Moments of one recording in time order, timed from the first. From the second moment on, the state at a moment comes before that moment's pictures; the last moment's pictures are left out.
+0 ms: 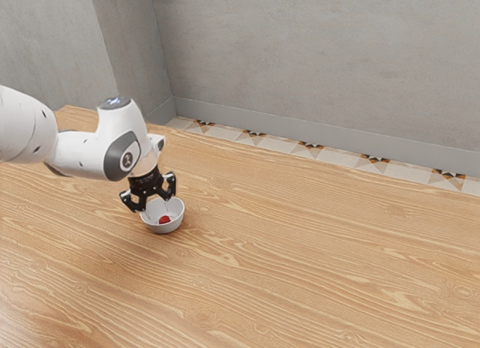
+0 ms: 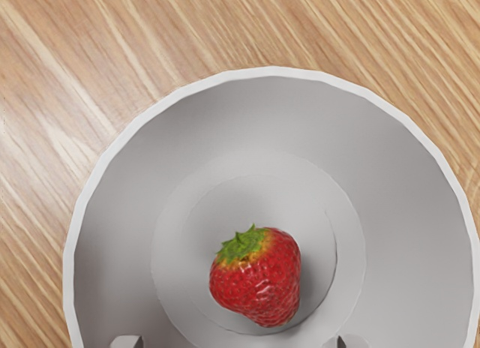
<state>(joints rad) -0.10 0.28 0.22 -2.09 -0.10 2.47 -0.76</state>
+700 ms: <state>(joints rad) -0.12 0.37 0.25 -2.04 -0.12 2.50 -0.88</state>
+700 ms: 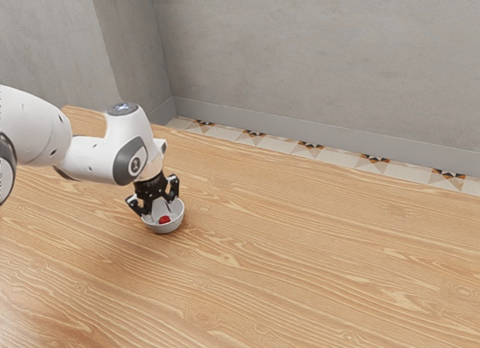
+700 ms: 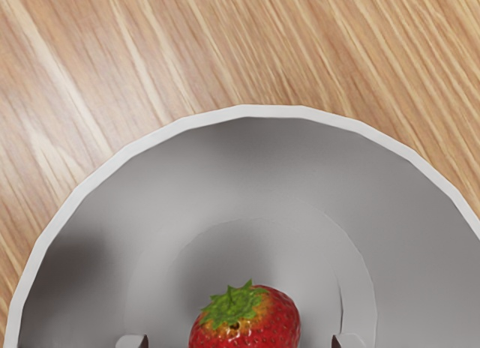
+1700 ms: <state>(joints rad) -0.12 0.43 0.24 -2.00 -0.12 2.51 -0.96</state>
